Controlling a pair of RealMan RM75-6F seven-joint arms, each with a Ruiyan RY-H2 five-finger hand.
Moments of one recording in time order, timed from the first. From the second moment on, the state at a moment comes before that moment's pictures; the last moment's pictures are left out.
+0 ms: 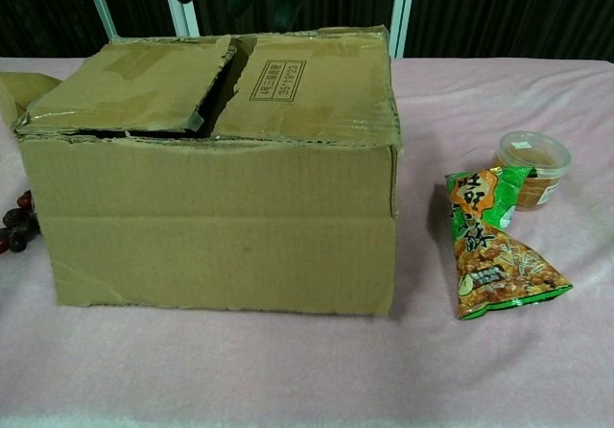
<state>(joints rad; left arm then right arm) -0.26 -1.21 -0.19 -1.52 1.28 1.35 0.00 1.22 -0.84 0.56 -2.29 -0.04 0.58 -0.01</state>
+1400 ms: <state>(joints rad) -1.05 -0.96 -0.28 -1.74 1.39 0.40 0.17 0.38 -1.07 0.11 -1.83 -1.21 1.44 0.07</state>
